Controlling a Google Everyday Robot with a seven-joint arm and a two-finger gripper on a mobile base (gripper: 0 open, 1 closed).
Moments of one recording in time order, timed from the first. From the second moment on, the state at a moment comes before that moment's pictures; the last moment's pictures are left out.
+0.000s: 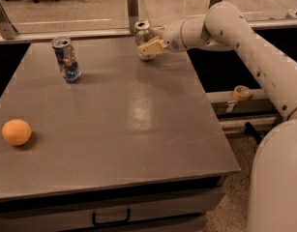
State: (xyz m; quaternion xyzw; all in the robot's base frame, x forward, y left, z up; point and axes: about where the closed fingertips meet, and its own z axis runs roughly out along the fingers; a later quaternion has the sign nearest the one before) arm 0.789 -0.013 0.888 -0.48 0.68 0.20 0.52
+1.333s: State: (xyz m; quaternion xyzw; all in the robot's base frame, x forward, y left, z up) arm 0.687 -0.011 0.951 -0.67 0.66 0.16 0.30
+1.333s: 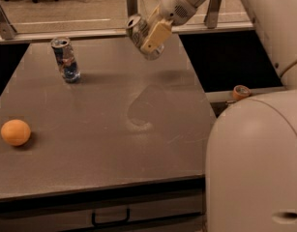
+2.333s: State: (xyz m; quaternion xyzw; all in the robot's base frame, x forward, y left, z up) arm 0.591 -0.027 0.882 -0.74 0.65 0.17 0.08
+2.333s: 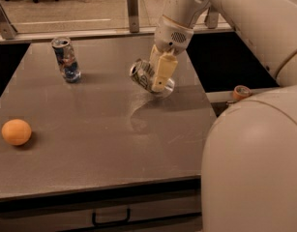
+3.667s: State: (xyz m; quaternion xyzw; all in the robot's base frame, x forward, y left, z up) arm 0.574 -0.027 0.873 -0.71 0.68 0.19 0.08
